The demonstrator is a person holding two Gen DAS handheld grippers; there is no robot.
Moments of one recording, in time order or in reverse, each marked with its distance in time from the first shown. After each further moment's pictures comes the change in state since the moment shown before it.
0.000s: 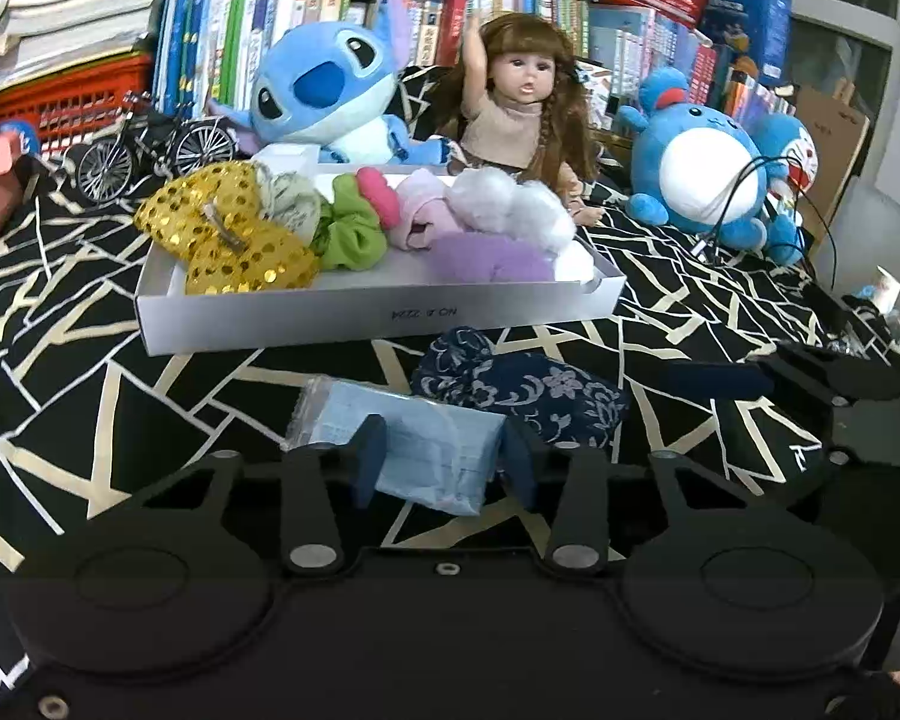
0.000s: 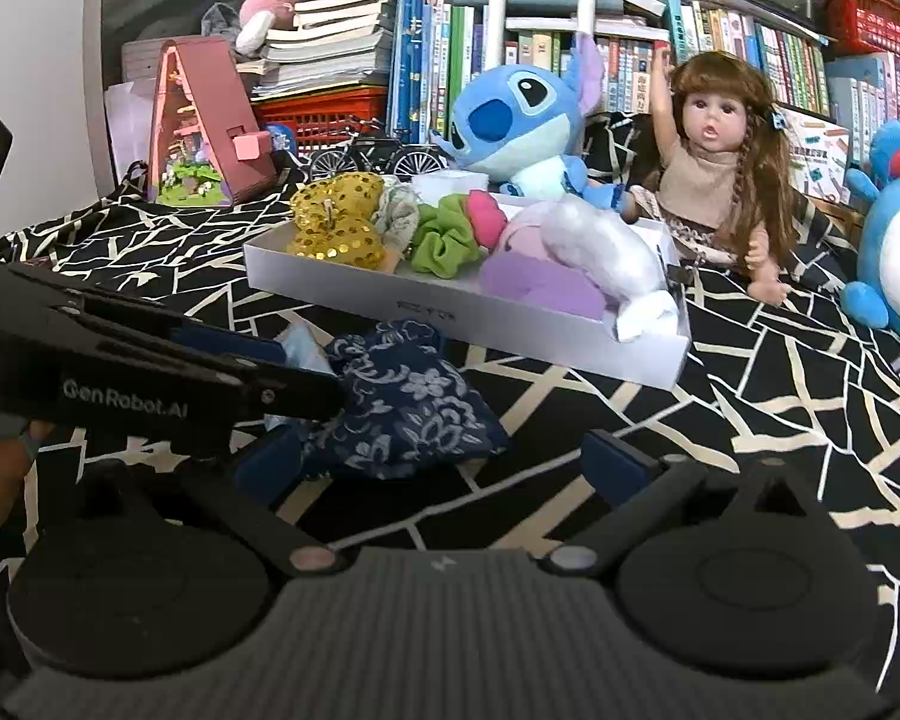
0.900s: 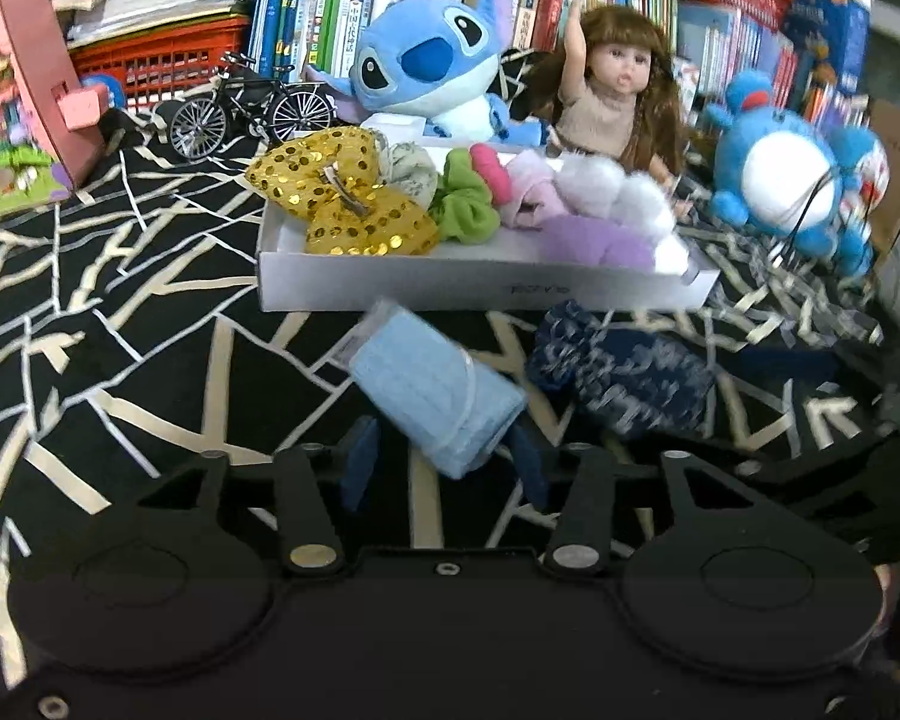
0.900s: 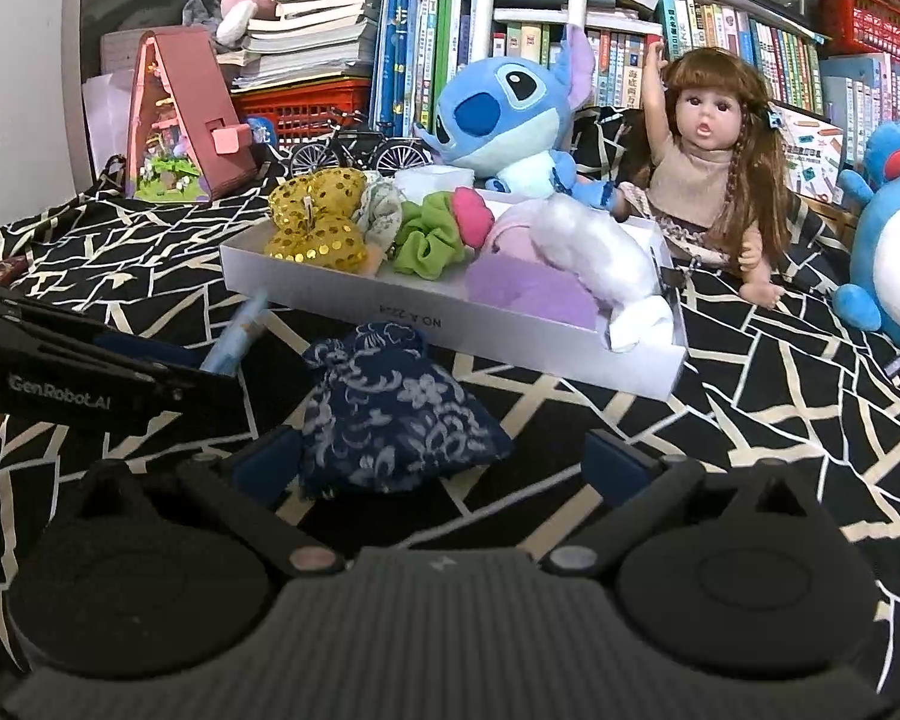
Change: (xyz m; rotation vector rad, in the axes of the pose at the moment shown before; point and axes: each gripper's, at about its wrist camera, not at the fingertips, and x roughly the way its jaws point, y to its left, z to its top) left arm -0.011 0.038 -0.004 -0.114 0.046 0.105; right arm 0.013 0.001 0.009 0.006 0.019 -0.035
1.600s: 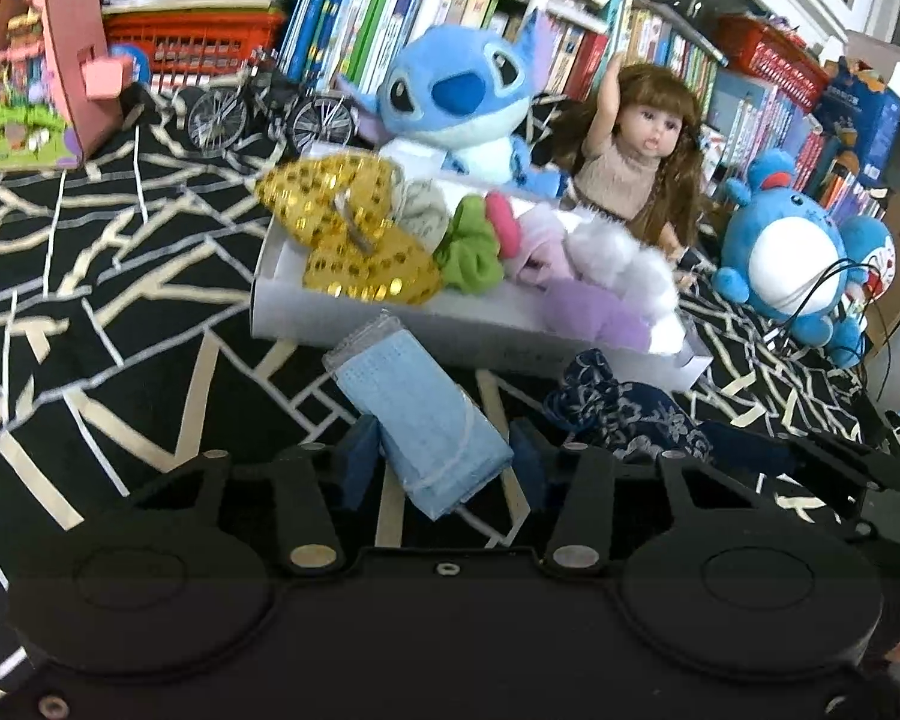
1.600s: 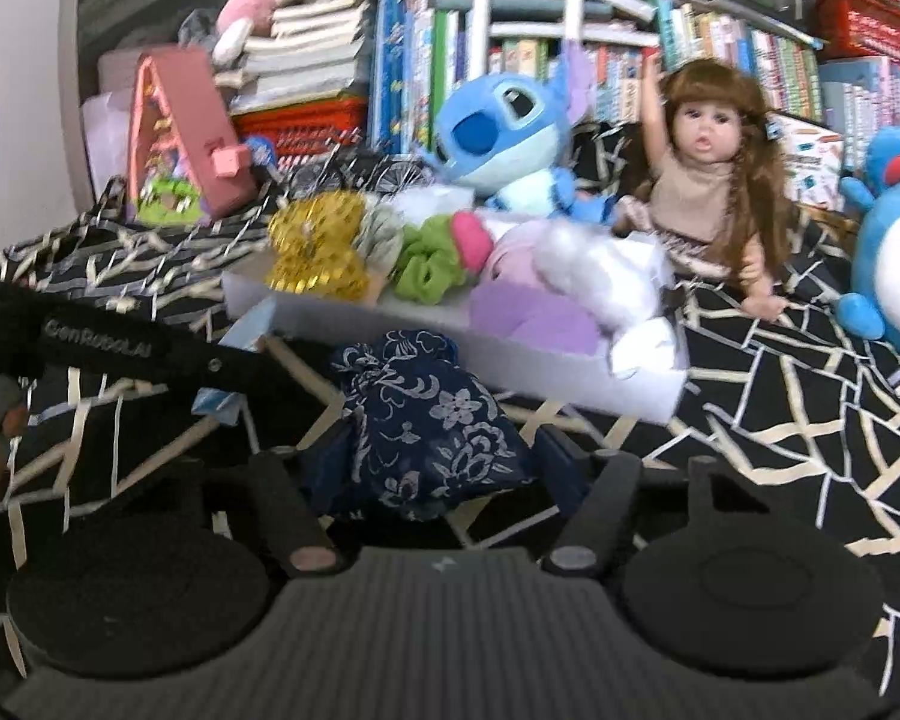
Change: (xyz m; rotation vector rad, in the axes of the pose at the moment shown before) left arm 0.003 0.002 0.020 -0.138 -0.049 -0.013; right arm -0.006 -0.004 0.010 0.030 -0.033 0.000
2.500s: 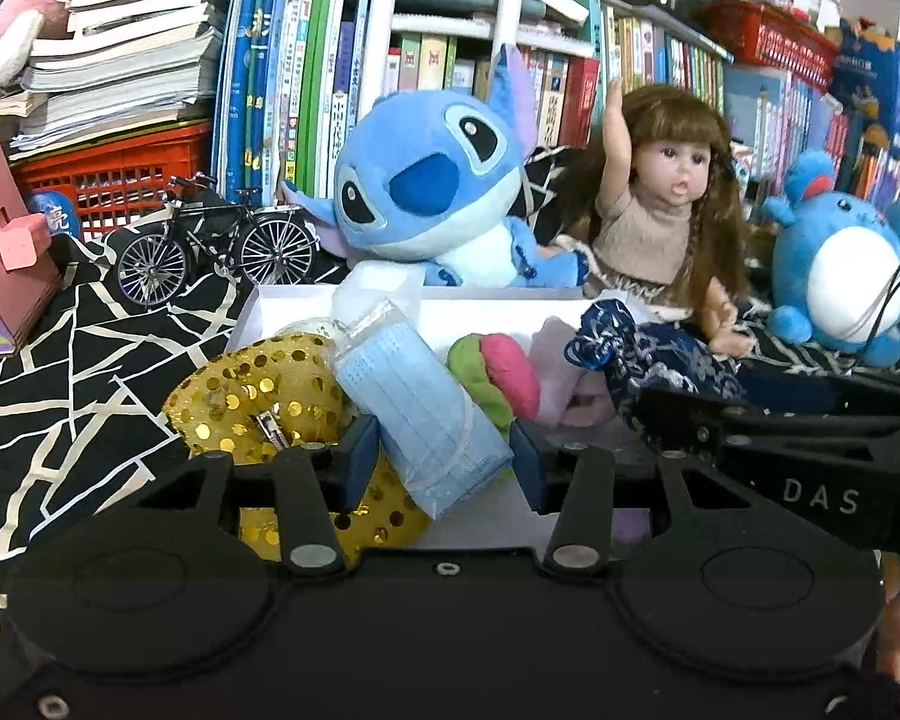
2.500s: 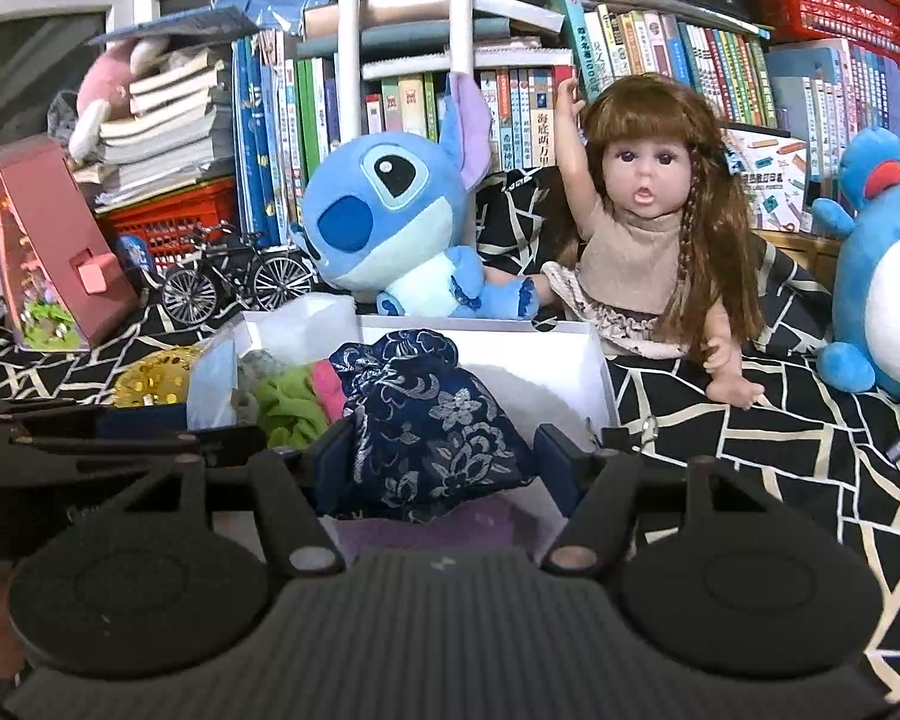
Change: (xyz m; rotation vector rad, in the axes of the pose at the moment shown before) left arm 0.094 -0.029 0.080 0.181 -0.097 0.092; right arm 0.081 -0.047 0.079 0.134 -0.033 -0.115
